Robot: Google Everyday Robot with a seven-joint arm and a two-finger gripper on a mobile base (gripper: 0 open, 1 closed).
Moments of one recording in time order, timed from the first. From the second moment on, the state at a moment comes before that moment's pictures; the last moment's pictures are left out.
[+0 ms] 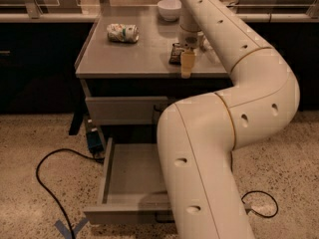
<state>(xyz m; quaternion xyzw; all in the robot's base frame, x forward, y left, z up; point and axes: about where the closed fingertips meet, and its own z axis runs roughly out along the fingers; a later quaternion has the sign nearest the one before) 0.791 -0.108 0.809 -0.67 0.74 -0.06 0.09</state>
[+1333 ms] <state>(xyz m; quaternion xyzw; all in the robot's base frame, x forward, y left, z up) 0.772 -0.095 0.832 -0.67 0.73 -0.07 0.06</state>
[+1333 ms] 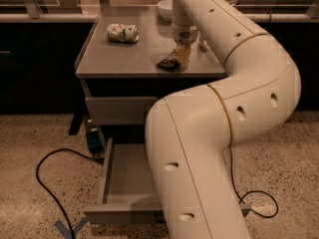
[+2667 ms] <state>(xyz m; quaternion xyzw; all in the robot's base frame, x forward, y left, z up) 0.756 -0.080 0.849 -0.68 0.73 -0.09 0.05</state>
